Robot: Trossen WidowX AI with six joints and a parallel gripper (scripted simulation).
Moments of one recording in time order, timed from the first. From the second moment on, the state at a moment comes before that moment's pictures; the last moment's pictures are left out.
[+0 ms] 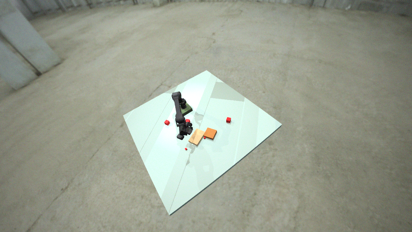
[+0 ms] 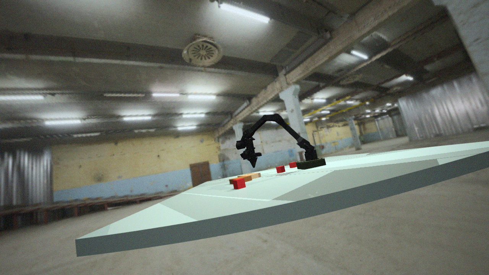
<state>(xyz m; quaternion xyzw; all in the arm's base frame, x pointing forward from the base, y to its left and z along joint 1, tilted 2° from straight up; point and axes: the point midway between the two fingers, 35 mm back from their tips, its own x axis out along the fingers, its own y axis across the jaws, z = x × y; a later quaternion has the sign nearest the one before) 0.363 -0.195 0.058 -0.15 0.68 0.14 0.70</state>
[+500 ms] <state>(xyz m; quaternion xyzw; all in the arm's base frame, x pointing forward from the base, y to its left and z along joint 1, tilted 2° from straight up) 0.365 -0.201 0.000 -0.14 0.69 0.13 0.69</state>
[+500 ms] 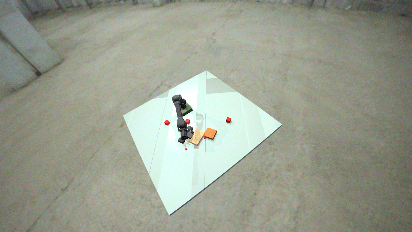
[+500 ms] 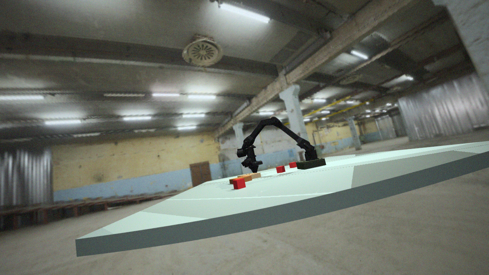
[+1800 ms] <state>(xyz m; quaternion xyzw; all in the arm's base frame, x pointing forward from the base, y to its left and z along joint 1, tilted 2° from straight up) 0.387 -0.198 0.002 -0.14 0.69 0.13 0.70</state>
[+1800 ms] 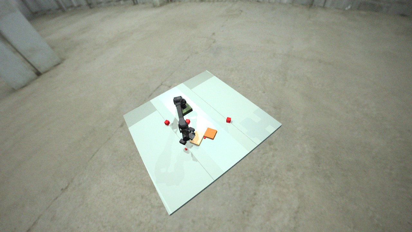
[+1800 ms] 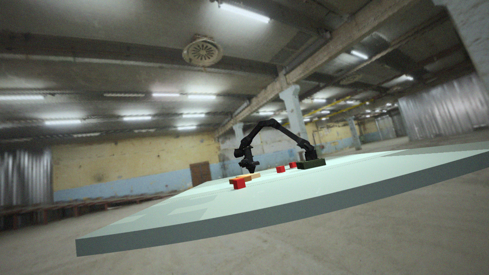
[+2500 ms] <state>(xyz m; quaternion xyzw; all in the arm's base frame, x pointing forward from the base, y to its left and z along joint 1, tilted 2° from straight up) 0.357 -0.212 0.002 -0.14 0.69 0.13 0.70</state>
